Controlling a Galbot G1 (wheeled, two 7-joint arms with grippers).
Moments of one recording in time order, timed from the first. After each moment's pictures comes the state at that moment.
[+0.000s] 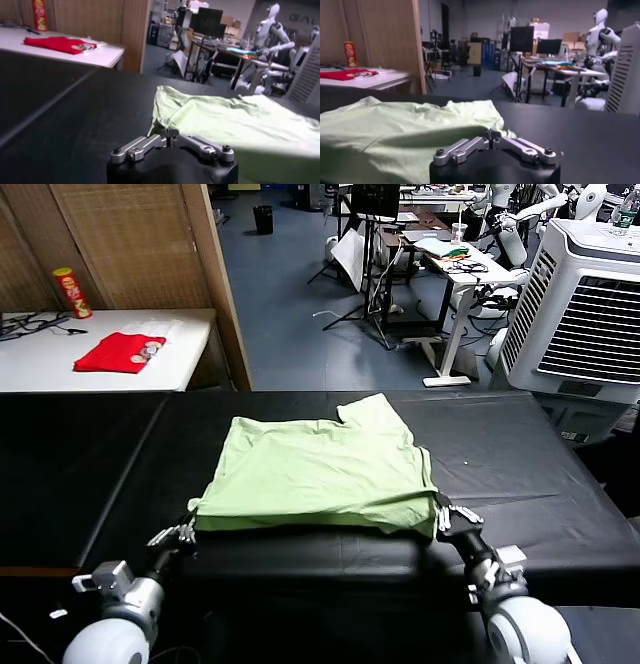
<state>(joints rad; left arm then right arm) 1.52 -1.21 -0.61 -2.10 -0.53 0.36 -0.13 -1.27 1.14 0.47 1.87 0.33 -0.22 -0.04</state>
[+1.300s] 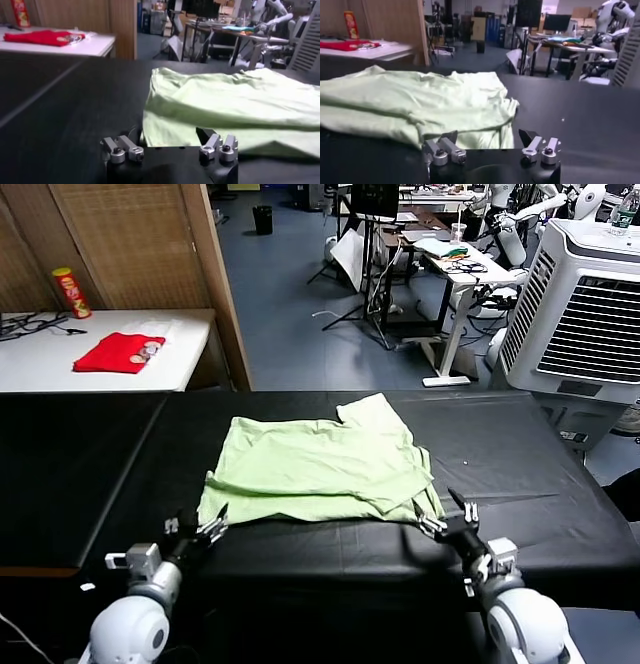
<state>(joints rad) 1.48 -1.17 -0.55 -2.00 -0.52 0.37 -0.13 -1.47 1.17 0.51 1.99 0.28 -0.29 -0.07</state>
